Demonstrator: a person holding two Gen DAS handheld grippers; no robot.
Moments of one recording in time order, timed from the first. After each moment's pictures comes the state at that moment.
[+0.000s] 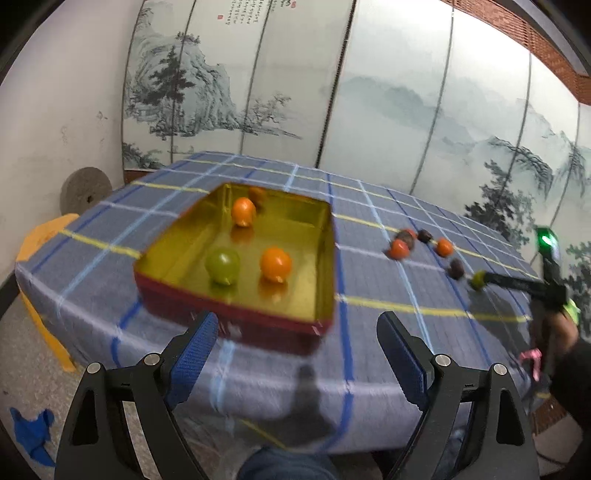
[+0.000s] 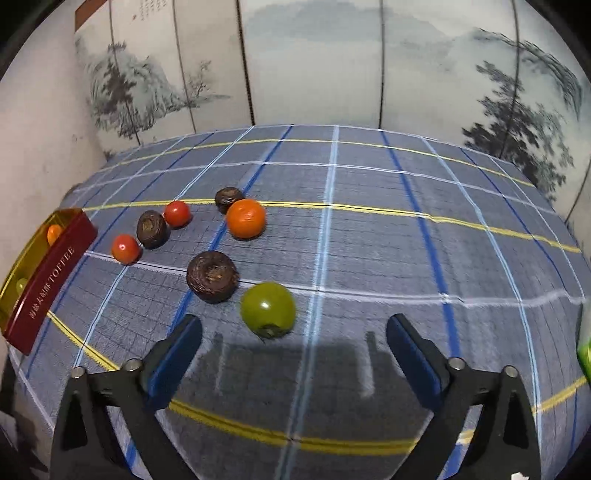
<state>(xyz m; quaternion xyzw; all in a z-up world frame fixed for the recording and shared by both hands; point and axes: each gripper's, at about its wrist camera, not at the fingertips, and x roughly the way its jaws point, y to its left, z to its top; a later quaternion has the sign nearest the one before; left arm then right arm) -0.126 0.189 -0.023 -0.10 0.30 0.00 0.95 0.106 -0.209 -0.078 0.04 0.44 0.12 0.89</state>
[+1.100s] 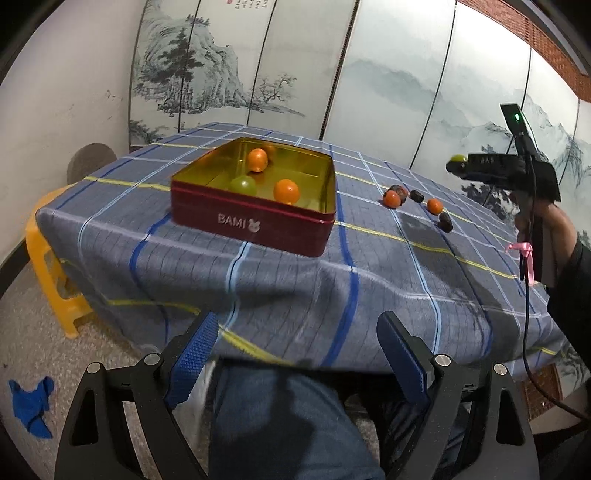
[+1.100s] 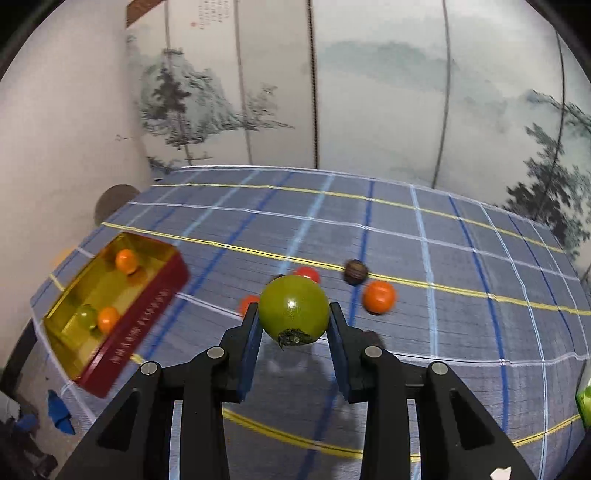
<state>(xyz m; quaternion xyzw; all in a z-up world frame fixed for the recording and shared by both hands) -0.209 0.188 -0.050 -0.12 0.33 0.00 0.94 0.097 -0.091 0.018 0.01 0.39 0.19 0.90</state>
